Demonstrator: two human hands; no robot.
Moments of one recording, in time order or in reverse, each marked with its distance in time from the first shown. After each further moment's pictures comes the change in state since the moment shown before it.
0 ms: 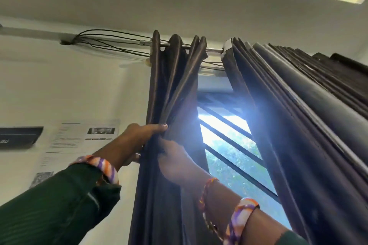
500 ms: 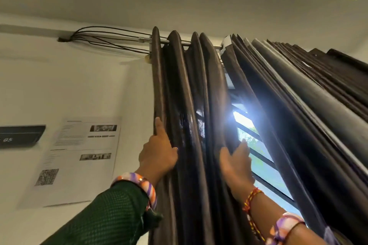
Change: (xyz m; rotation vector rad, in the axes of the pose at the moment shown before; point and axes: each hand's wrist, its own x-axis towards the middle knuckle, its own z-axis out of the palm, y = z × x) left_hand -0.009 -0.027 0.042 0.721 0.220 0.320; right_hand -0.045 0.057 -0.043 0.073 0.670 0.593
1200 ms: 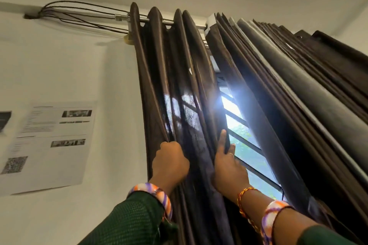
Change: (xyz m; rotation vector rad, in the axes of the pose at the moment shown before) left_hand -0.036 0.058 0.075 0.052 -0.135 -0.038; right_hand 0.011 0.068 -0.039 -0.735 -0.261 -0.244
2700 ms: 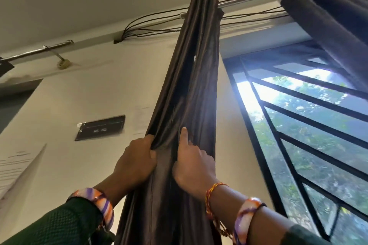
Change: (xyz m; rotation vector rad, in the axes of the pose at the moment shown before) left_hand -0.012 -0.229 -0.152 0.260 0.247 0.047; right_hand -0.052 -0.257 0.068 0.383 -0.168 -0.540
